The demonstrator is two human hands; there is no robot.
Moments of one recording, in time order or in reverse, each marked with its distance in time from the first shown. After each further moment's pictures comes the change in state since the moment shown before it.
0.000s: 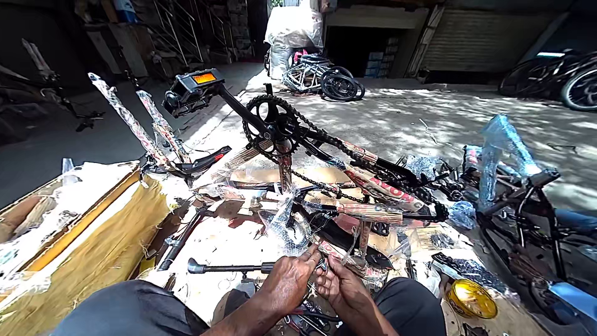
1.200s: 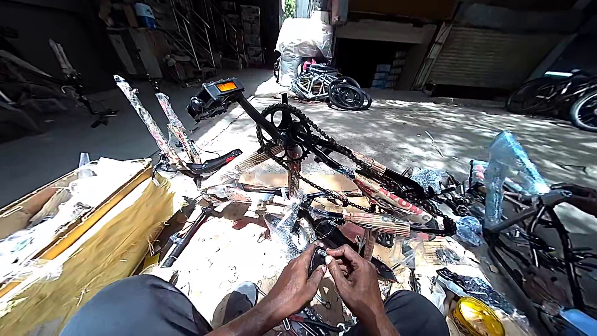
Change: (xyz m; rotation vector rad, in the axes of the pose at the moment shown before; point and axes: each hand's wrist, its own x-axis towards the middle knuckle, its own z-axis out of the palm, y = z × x) left_hand -0.003 -0.006 -0.004 -0.815 0.083 -0.185; right_hand 0.001 -0.021 0.011 -1.205 -0.111 -1.080
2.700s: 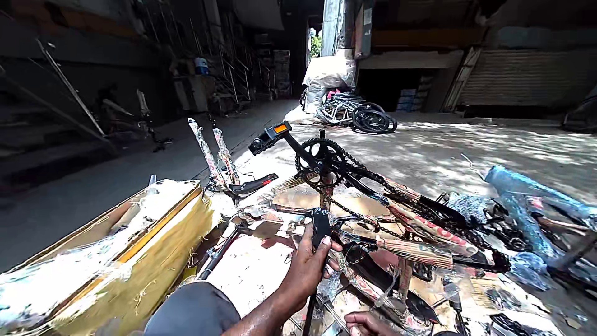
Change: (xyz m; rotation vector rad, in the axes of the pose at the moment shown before) left_hand -0.003 0.038 -0.072 -0.657 0.285 0.081; right_hand -0.057 -0.018 0.000 0.170 -0.392 0.014
